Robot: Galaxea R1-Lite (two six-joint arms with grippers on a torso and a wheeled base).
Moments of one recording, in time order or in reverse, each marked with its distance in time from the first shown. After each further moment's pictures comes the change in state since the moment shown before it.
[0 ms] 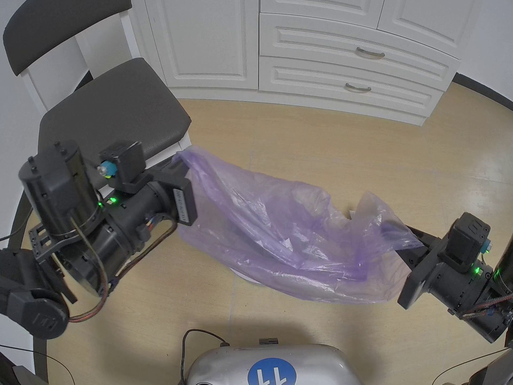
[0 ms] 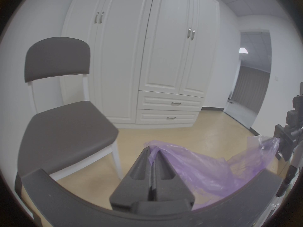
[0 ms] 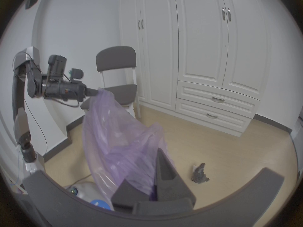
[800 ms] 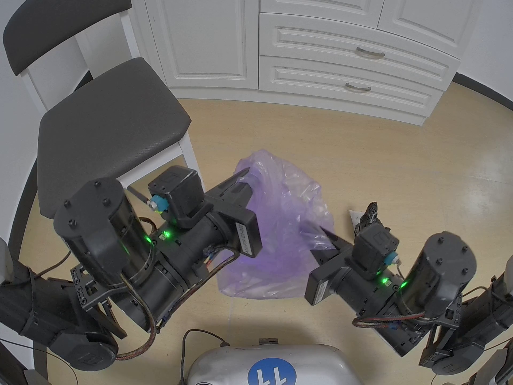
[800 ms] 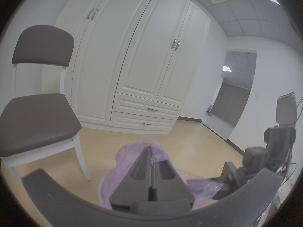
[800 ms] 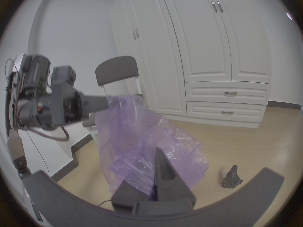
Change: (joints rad) left arm -0.170 0.162 0.030 -0.290 -0.052 -0.058; right arm 0.038 0.481 -0.080 -0.519 0.021 0.093
